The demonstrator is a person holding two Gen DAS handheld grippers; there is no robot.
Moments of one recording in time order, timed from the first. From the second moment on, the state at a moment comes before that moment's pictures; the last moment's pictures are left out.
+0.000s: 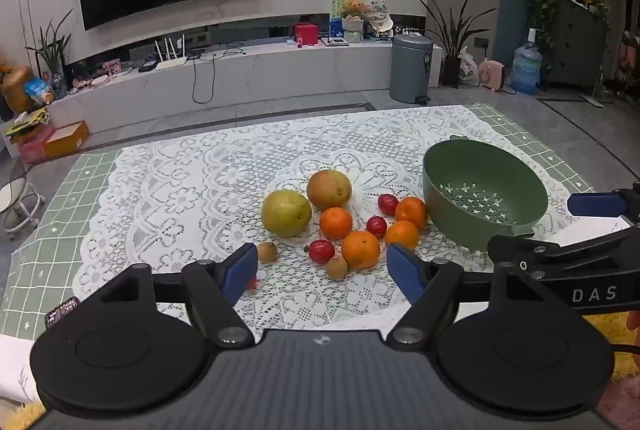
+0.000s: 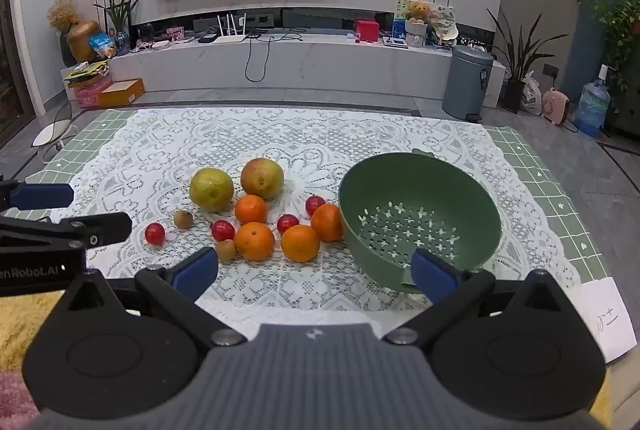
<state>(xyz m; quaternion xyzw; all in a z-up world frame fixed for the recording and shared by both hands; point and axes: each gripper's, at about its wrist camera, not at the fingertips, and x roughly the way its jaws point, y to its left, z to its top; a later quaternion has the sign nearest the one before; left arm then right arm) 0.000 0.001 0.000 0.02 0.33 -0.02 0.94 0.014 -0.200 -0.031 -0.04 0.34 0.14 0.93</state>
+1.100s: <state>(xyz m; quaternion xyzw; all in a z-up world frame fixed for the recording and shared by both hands) 0.002 0.004 -0.006 0.01 0.36 -0.01 0.93 0.019 -0.200 -0.041 -0.04 0.37 0.12 0.92</state>
